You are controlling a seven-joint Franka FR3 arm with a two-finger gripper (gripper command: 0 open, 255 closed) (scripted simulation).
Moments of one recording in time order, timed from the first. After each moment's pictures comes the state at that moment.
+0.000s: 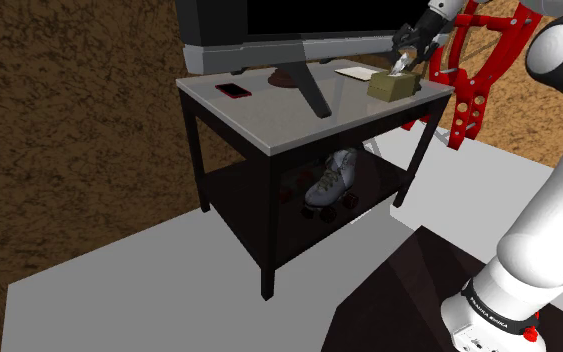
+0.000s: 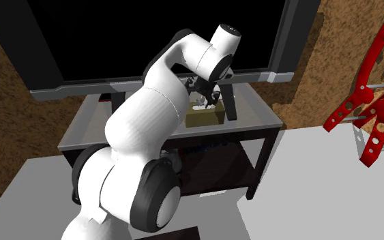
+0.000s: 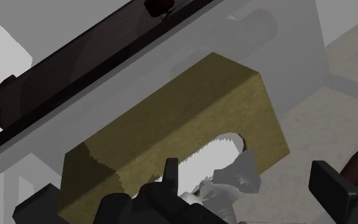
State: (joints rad) arm -0.26 0.14 -0.45 -1.37 0.45 1.63 -0.11
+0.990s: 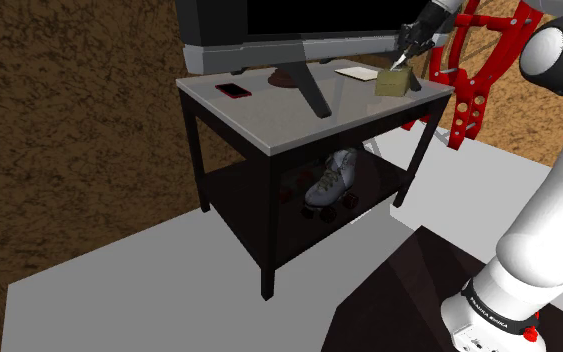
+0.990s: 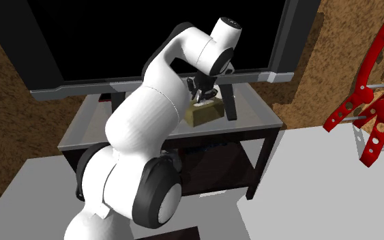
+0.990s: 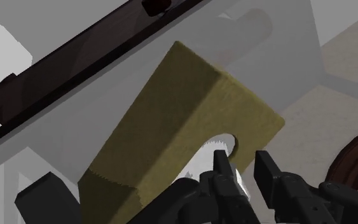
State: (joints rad) arm -0.27 0.17 -0.45 -1.29 0.46 1.57 -0.09
